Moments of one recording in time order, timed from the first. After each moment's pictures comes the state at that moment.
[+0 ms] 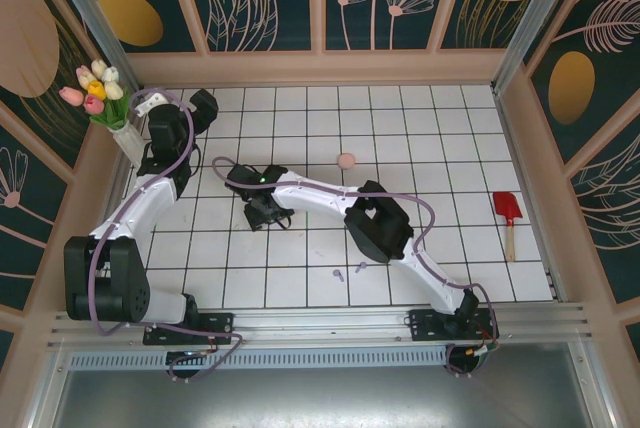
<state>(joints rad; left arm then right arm) -0.05 1.40 0.93 0.22 -0.11 -0.71 1.08 2.41 2.04 -0.96 0.12 0.53</state>
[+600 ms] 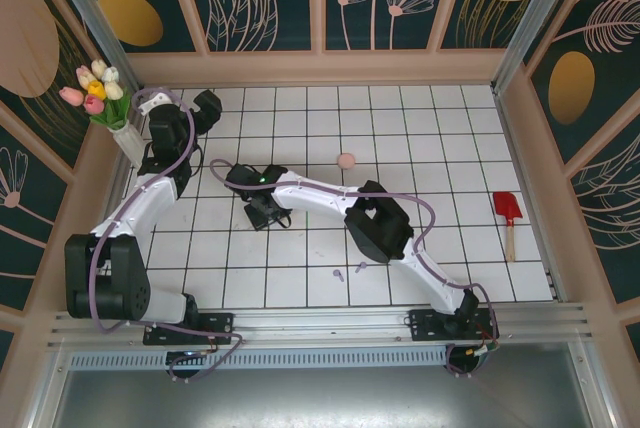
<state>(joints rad) -0.05 1.42 0.93 0.23 -0.03 -0.71 1.08 2.41 2.04 -0.95 0.11 0.47</state>
